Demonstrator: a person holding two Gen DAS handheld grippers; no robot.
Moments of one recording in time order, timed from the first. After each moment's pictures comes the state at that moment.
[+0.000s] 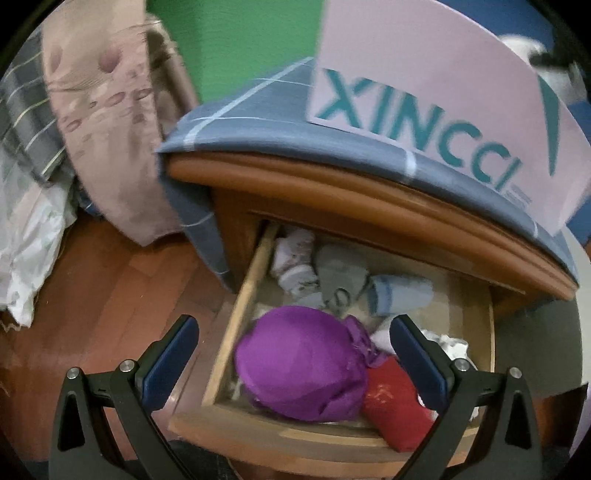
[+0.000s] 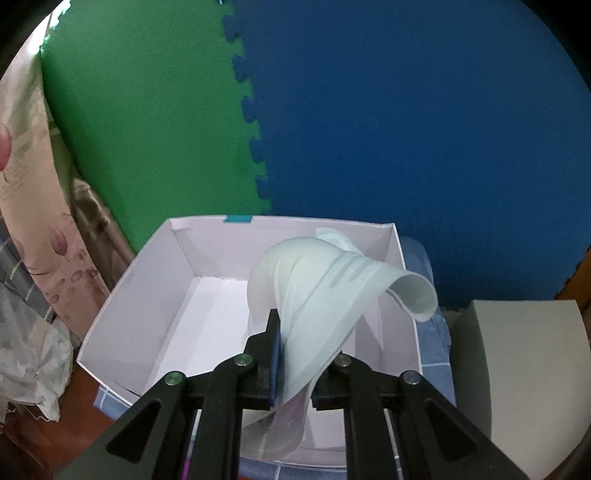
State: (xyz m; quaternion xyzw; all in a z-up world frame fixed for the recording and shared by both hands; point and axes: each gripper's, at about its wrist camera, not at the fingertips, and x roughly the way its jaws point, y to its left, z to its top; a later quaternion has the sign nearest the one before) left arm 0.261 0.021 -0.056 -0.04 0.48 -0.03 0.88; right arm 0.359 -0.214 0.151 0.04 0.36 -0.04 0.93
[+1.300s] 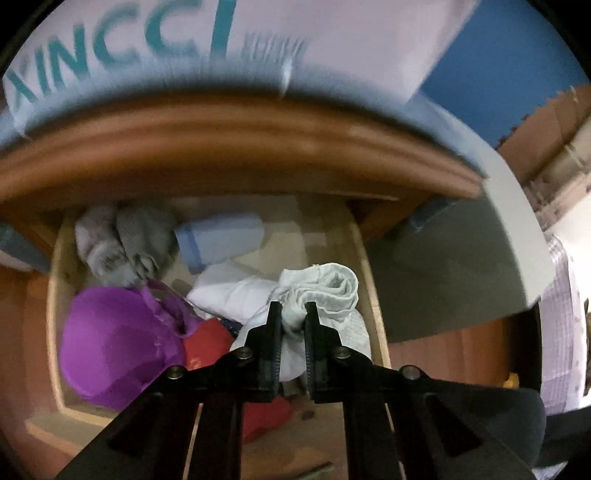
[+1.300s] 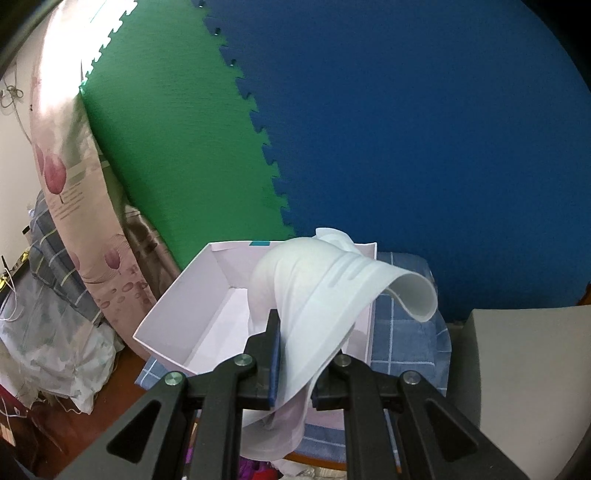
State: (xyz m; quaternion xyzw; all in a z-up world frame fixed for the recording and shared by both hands) left arm 0.241 -0.104 -0.069 0.00 0.53 -0.26 0.81; right arm 0.289 -0.272 0.186 0.08 0.31 0.05 0.95
